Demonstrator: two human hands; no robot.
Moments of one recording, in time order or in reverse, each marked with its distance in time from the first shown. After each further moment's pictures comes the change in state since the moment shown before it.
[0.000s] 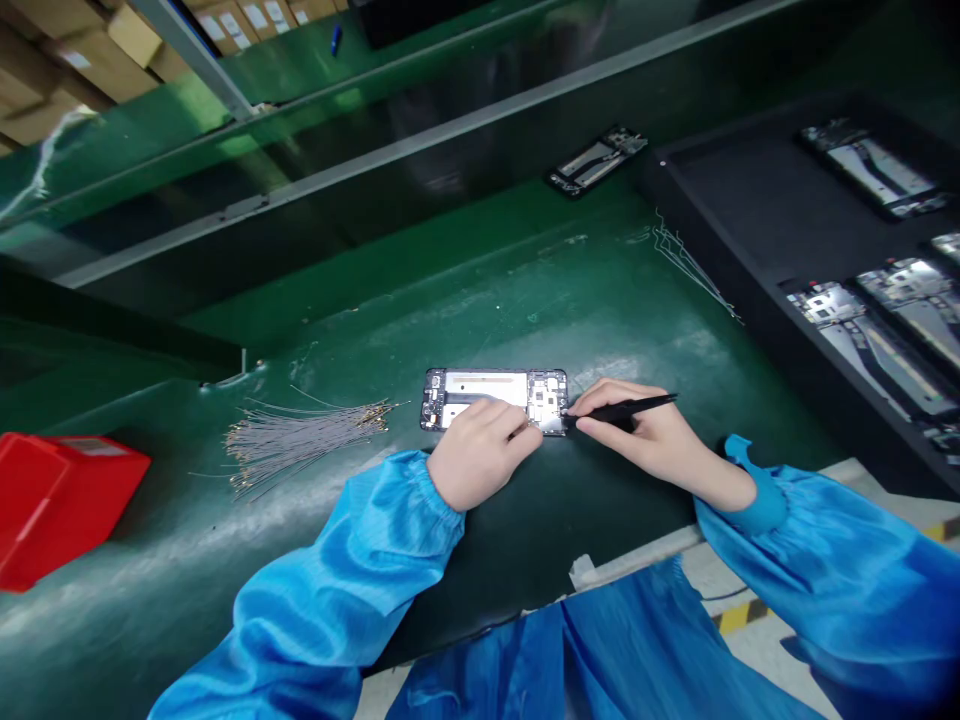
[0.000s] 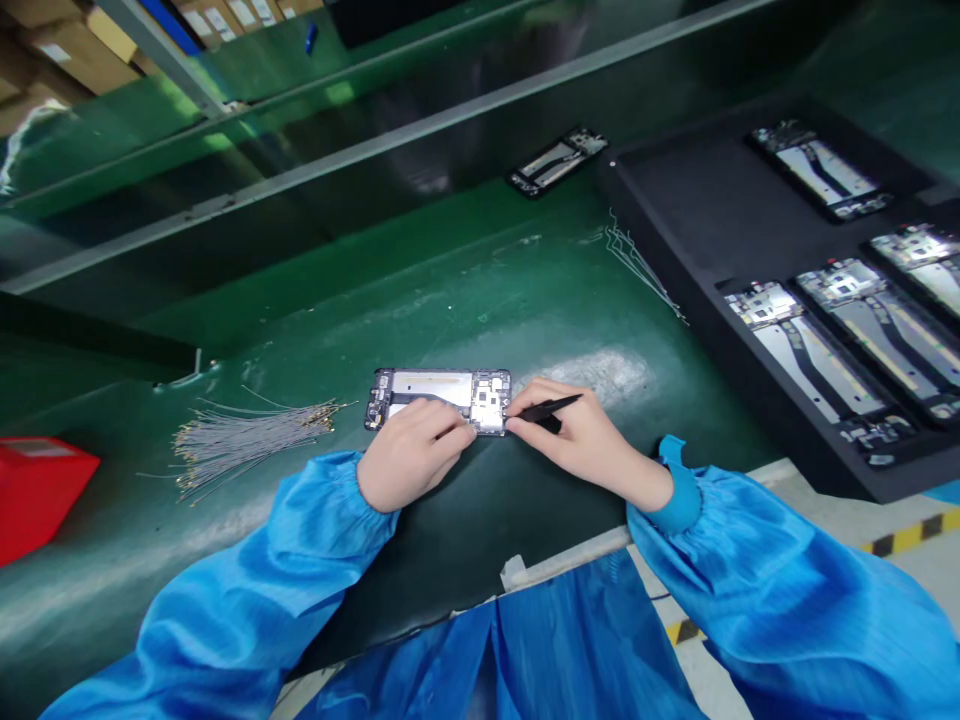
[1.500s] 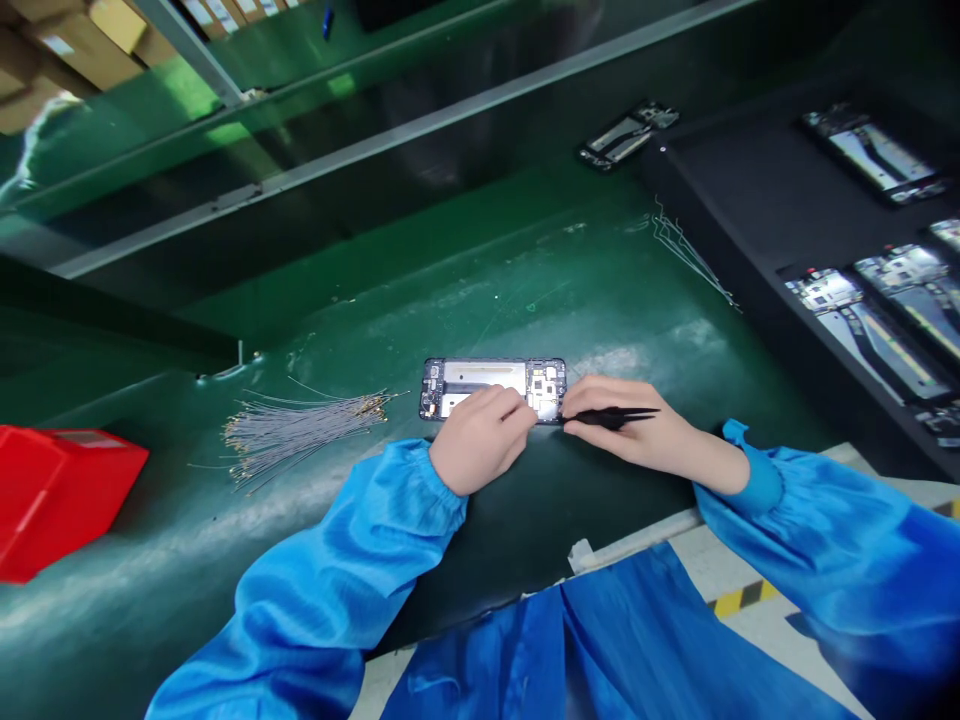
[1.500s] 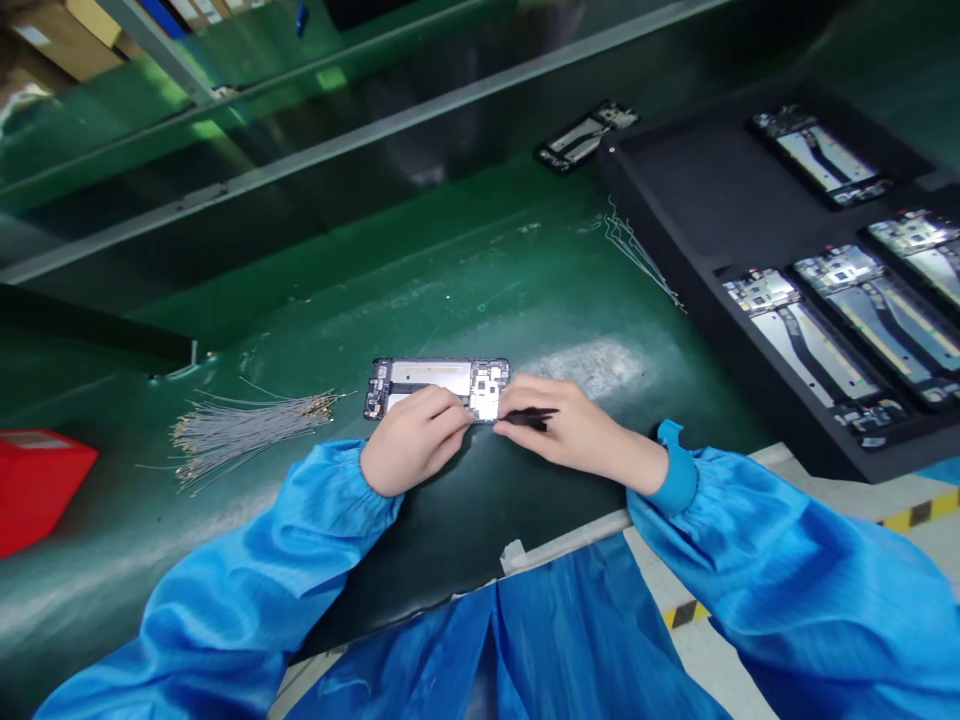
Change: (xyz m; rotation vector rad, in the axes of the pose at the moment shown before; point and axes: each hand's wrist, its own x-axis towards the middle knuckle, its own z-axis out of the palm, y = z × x) left_hand 0.002 0.000 0.000 -0.142 -0.029 -0.086; right_hand 0.003 -0.001 0.001 -0.119 -0.121 -0.231
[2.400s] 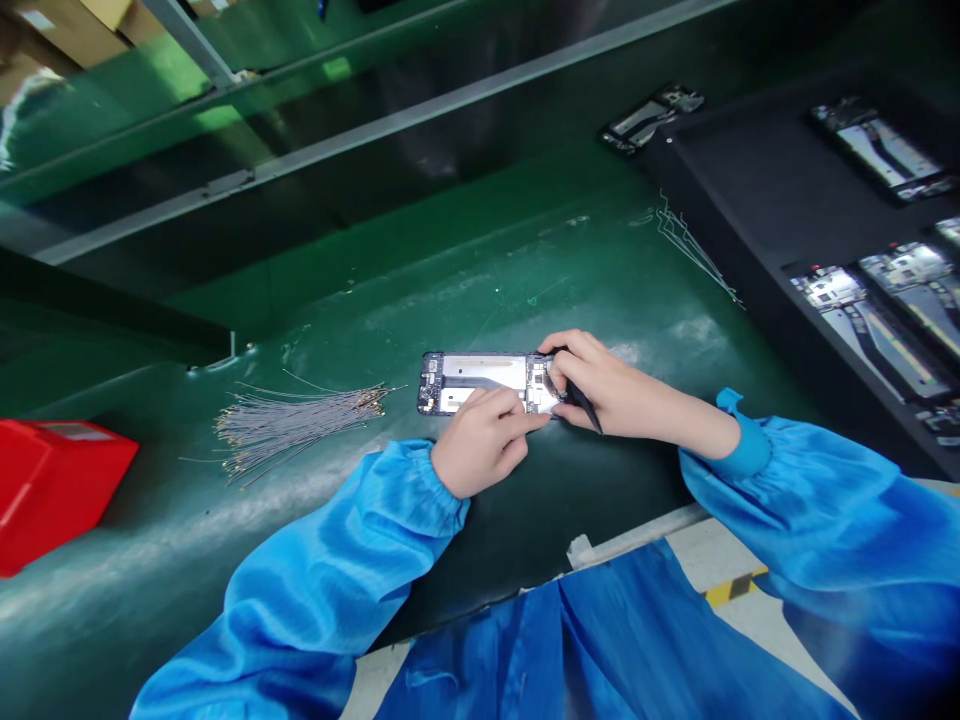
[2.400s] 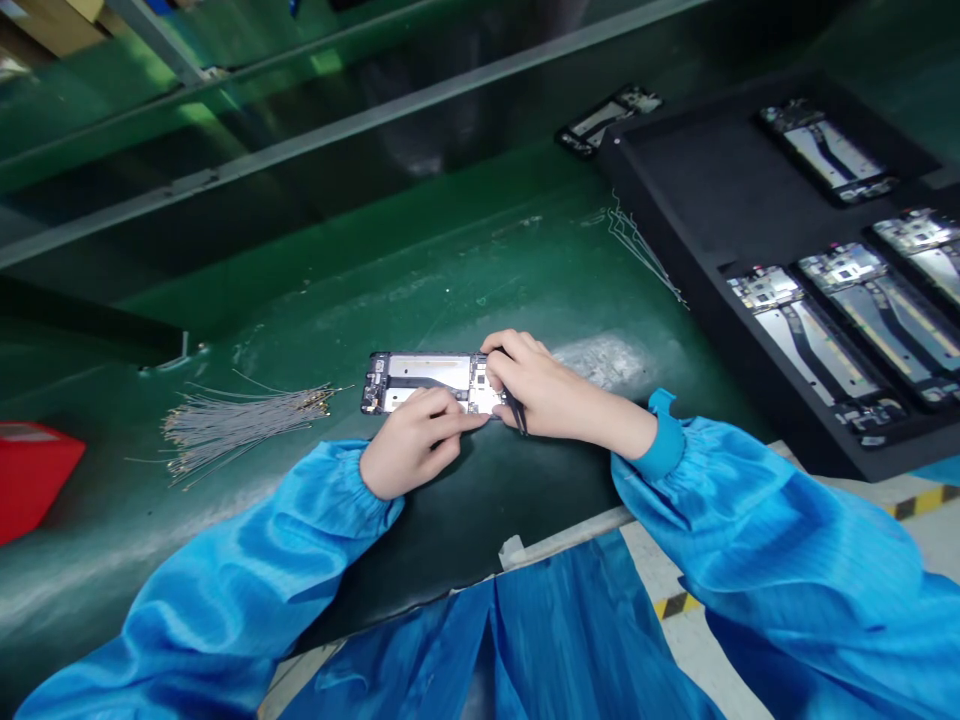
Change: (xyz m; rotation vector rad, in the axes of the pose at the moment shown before) left_hand -0.006 0.002 0.006 -0.288 0.035 -0.056; right_hand 0.028 0.011 -0.004 -0.312 -0.204 0.029
